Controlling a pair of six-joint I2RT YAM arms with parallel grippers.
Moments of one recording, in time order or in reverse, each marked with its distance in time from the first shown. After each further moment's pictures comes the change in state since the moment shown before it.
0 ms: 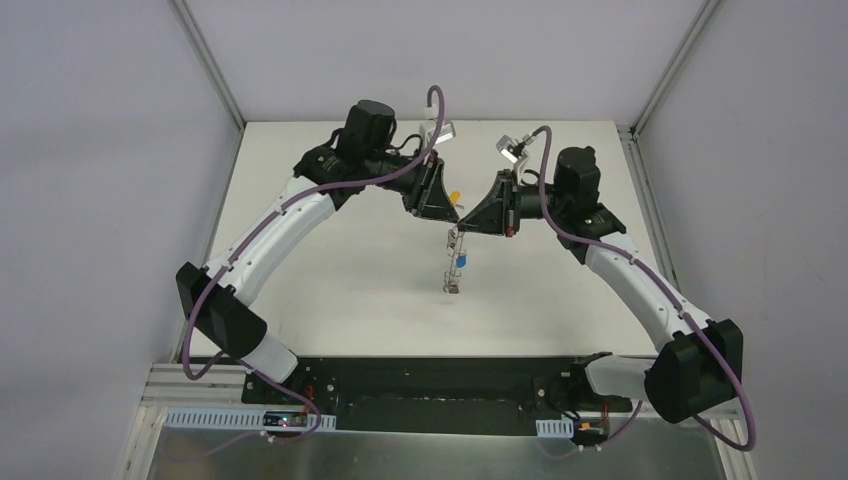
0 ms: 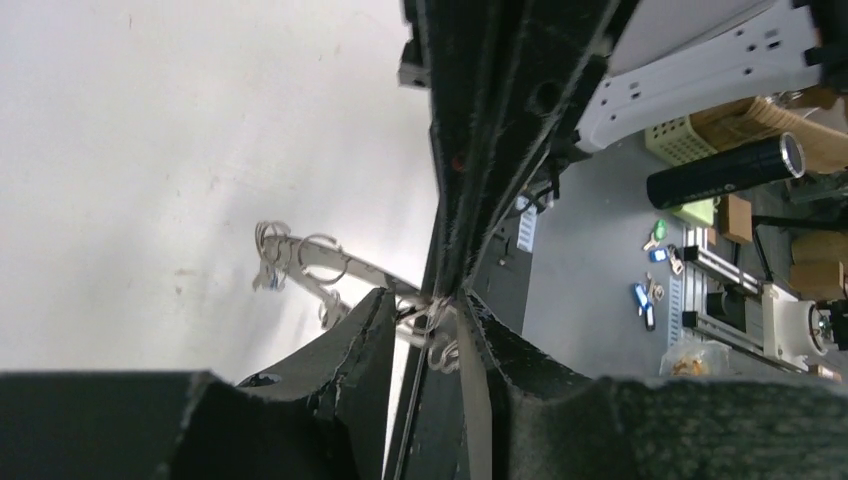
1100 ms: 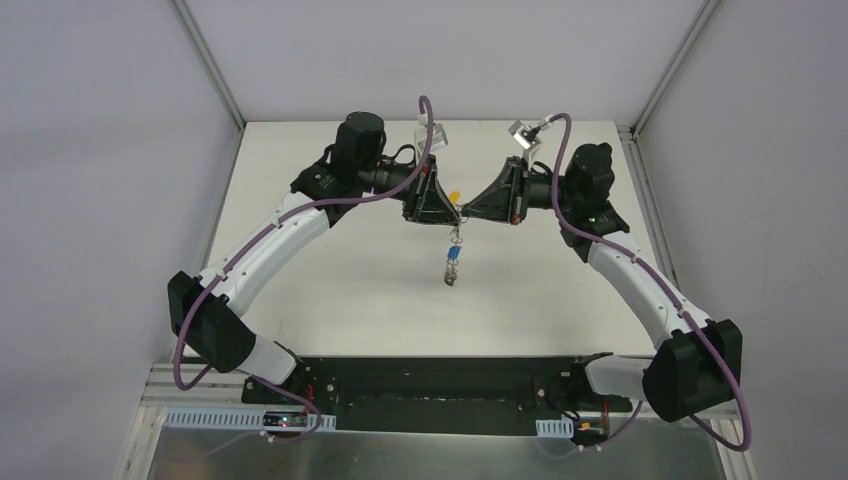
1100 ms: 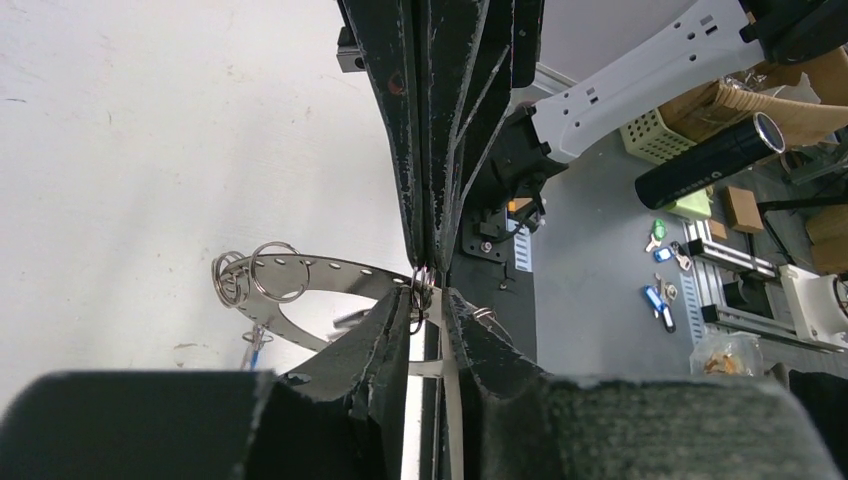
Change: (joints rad) left arm 0.013 -0.102 -0.220 0.349 0.124 -0.059; right arm -0.043 0.008 -0.004 0.254 0.002 0.265
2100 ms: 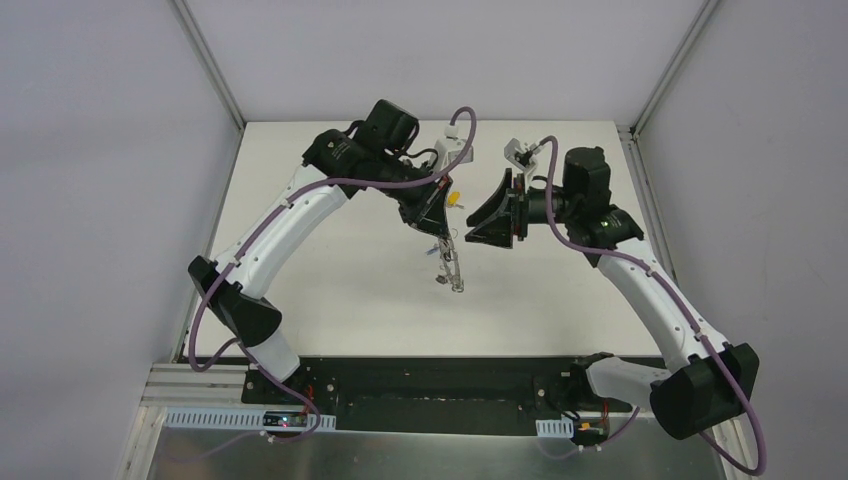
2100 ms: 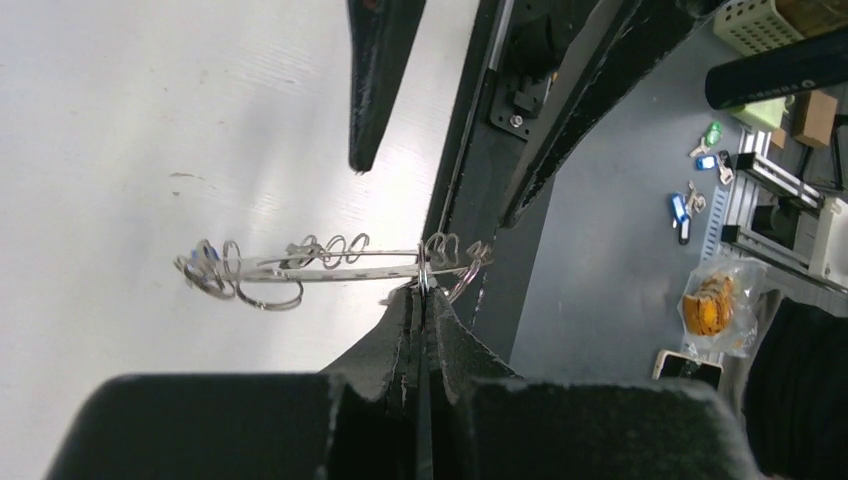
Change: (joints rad) left arm -0.088 0.180 0.467 -0.778 -0.274 0.266; right arm 0.029 -0.080 0.068 -0.522 0.063 -0.514
